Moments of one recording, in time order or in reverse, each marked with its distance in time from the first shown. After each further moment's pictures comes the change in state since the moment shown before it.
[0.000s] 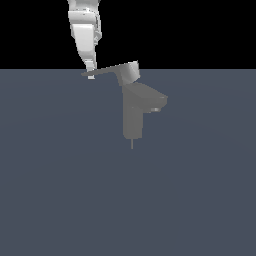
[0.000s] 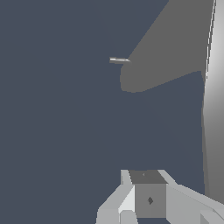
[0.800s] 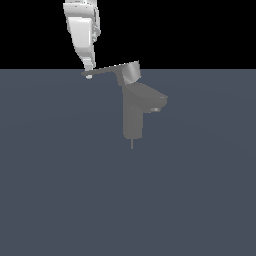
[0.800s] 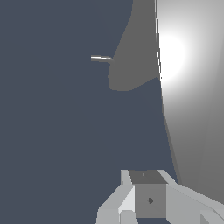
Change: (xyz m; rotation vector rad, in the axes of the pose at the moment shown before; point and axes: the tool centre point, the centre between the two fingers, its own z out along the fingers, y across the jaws) arm -0.003 0.029 0.000 0.004 0.000 -0.001
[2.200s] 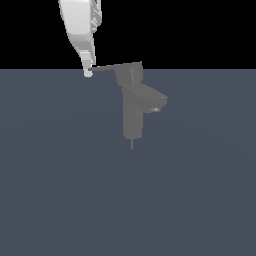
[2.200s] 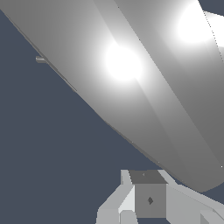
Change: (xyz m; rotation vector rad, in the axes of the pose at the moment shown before) arm 0.005 0.076 0.004 -0.008 0.002 0.000
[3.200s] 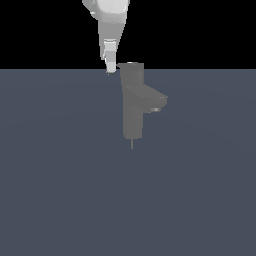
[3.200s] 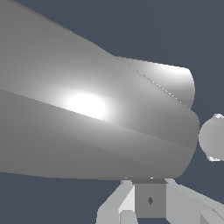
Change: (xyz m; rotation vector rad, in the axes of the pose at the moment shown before) arm 0.052 0.064 0.000 -0.005 -0.001 -0.008
